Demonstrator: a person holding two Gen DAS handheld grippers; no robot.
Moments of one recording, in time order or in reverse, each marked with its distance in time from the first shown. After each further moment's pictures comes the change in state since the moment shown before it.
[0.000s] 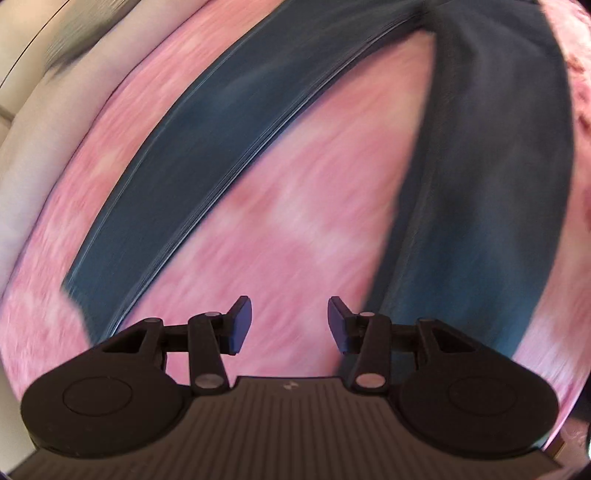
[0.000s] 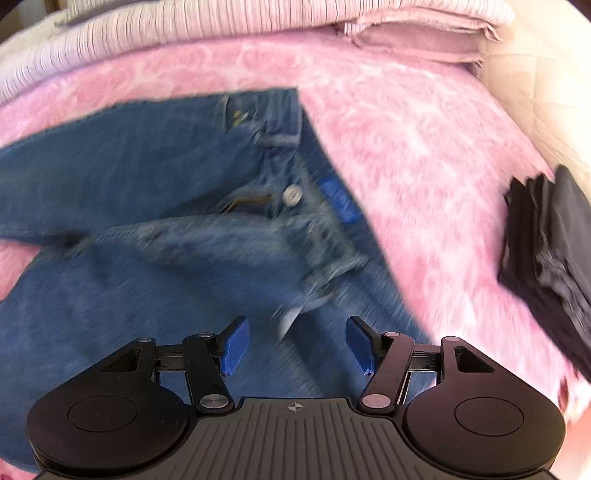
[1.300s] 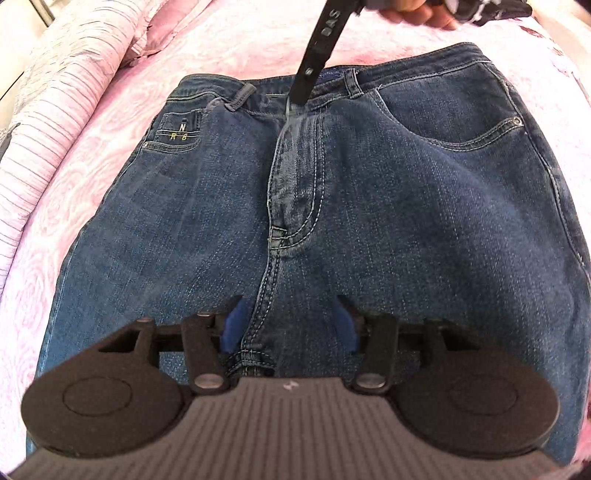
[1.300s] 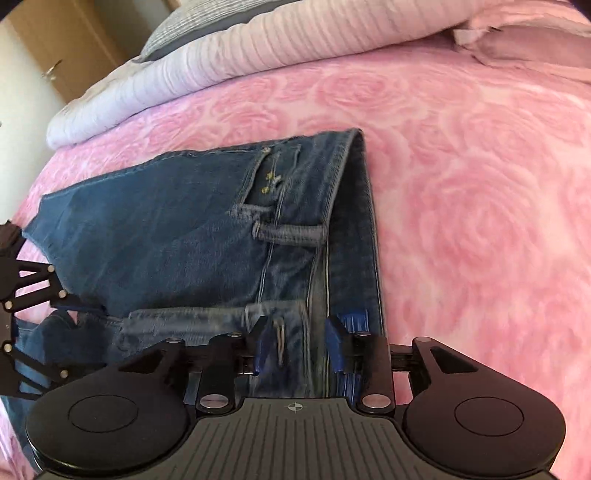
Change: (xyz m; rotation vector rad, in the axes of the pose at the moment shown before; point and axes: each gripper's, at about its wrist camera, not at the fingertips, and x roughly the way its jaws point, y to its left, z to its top) left arm 0.110 -0.191 0.320 0.216 -0.260 -0.118; right arm 0.122 -0.081 0.101 -0.168 -0.062 0.555
